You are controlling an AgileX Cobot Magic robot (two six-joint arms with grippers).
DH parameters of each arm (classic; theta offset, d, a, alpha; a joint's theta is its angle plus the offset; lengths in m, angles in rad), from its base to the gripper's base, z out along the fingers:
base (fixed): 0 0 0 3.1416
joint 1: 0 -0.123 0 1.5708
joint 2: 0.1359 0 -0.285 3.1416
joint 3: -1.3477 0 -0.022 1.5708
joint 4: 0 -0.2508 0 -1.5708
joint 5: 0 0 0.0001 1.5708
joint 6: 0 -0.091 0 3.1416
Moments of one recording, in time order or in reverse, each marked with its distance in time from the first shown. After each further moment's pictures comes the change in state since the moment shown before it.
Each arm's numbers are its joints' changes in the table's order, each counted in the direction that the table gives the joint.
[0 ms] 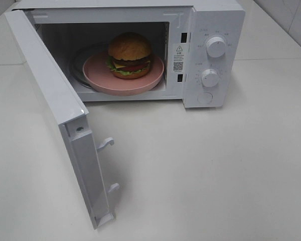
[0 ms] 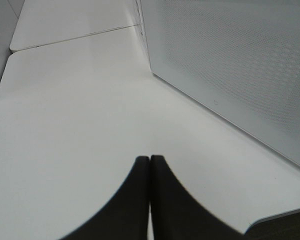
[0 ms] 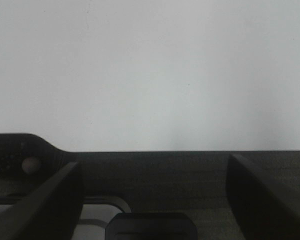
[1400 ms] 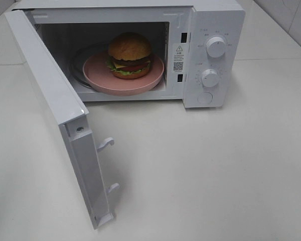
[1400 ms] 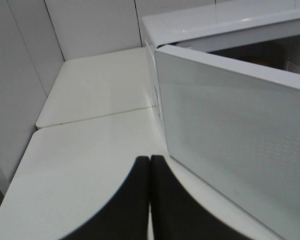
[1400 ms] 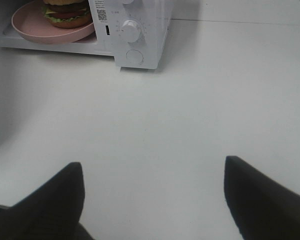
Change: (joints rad) left arm 0.000 0.002 -0.102 0.011 0.414 0.000; right arm 0.000 -0.419 -0.067 -0.144 0.183 0.173
